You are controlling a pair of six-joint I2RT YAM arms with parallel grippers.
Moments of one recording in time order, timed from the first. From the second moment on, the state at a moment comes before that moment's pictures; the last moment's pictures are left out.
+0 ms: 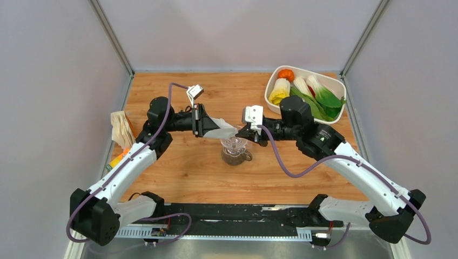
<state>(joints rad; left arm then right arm) -0.42 1.10 0.86 0.25 1.08 -1.09 0.80 1.12 1.26 -0.49 -0.56 -0.47</state>
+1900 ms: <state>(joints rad) -0.66 1.19 1.44 -0.47 -0.10 -0.13 0.75 1.22 1.51 -0.25 -0.20 0.06</state>
